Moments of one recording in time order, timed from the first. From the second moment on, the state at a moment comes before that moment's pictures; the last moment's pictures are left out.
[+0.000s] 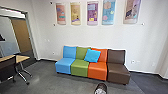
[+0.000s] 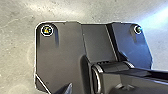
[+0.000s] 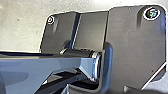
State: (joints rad) left arm 1.51 3.05 -2.72 0.03 0.00 0.08; right arm -1.63 3.00 -2.59 -0.21 0.08 0.15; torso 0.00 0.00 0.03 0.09
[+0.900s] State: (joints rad) left arm 1.51 3.05 -2.72 0.03 0.00 0.08; right arm -1.63 3.00 -2.59 -0.21 0.09 0.15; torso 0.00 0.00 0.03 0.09
